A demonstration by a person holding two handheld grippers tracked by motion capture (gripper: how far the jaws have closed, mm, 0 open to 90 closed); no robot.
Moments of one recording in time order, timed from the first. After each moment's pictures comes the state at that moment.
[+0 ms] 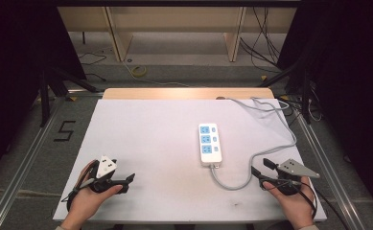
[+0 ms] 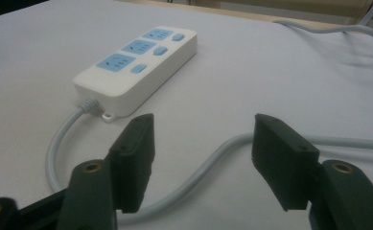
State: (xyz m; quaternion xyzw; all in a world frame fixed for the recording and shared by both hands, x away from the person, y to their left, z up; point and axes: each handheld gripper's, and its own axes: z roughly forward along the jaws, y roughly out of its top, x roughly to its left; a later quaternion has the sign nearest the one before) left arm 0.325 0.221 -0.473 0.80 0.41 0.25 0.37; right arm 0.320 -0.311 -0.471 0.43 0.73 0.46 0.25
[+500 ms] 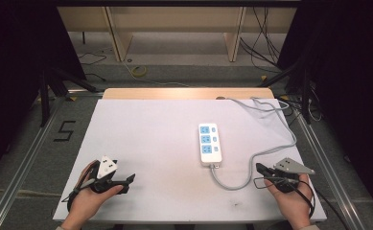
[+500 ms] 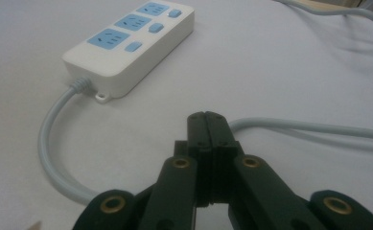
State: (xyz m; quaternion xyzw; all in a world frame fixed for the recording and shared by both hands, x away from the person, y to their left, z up) left arm 0.324 0.219 -0.473 0.80 0.41 0.25 0.37; right arm 0.322 -0.304 -0.463 0.44 0.76 0.41 0.25
